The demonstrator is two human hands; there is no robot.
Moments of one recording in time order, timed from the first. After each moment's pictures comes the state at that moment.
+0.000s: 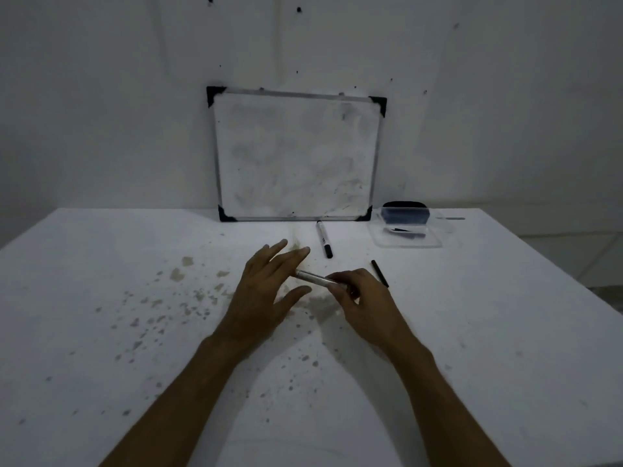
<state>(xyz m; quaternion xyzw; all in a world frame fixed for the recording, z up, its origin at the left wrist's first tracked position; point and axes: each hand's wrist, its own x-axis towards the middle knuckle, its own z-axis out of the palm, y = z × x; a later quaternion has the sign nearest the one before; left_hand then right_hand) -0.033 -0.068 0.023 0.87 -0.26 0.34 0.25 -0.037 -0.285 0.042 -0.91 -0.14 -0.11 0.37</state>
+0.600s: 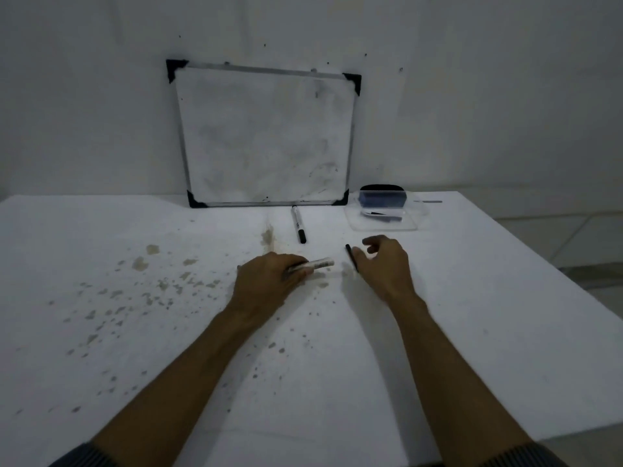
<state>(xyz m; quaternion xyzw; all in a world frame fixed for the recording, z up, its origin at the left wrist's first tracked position) -0.019 -0.125 0.025 0.92 -0.15 0.22 0.30 0.016 -0.355 0.040 -0.90 0.07 -0.14 0.40</state>
